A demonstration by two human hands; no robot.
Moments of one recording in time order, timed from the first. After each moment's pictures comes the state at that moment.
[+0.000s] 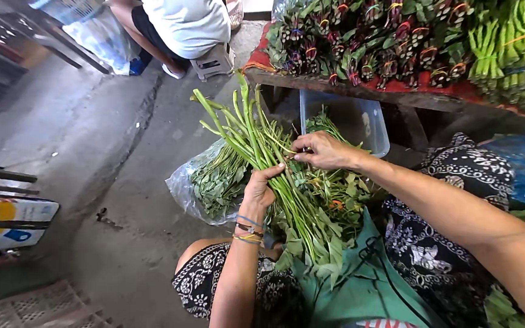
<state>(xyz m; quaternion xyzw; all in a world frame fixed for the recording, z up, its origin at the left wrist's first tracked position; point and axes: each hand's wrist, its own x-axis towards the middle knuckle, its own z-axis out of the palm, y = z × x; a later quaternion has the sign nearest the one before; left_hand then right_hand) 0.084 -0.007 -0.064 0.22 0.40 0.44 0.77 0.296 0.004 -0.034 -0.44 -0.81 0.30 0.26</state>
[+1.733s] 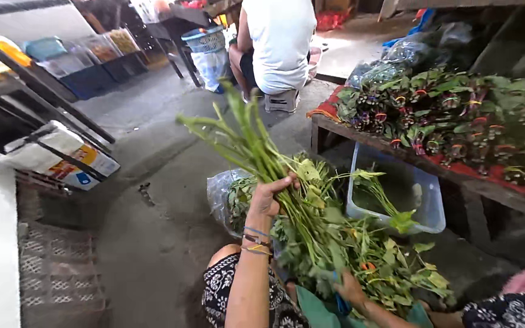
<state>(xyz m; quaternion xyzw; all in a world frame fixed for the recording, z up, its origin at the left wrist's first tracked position) -0.014 -0.002 -0.013 0.31 0.29 0.61 0.67 0.229 -0.142 -0.302 -0.69 -0.50 0.51 0.05</state>
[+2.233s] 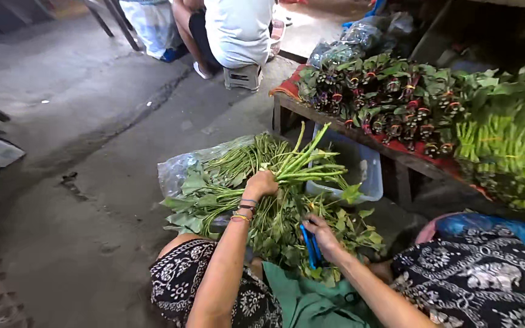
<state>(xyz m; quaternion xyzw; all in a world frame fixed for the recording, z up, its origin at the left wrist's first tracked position) 0.050 0.040 -0.072 0.69 0.61 -0.06 0.37 0.231 -0.115 -0.150 -0.60 -0.33 0.62 0.37</state>
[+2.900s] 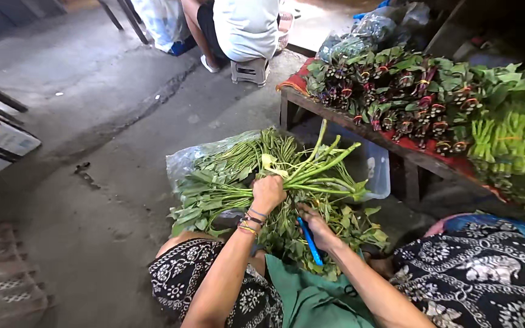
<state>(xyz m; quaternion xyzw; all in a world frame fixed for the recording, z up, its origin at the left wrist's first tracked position) 0.059 -0.002 -0.067 0.73 0.62 -0.11 0.26 0.208 -0.095 -0.152 -0.59 -0.29 0.67 0.34</state>
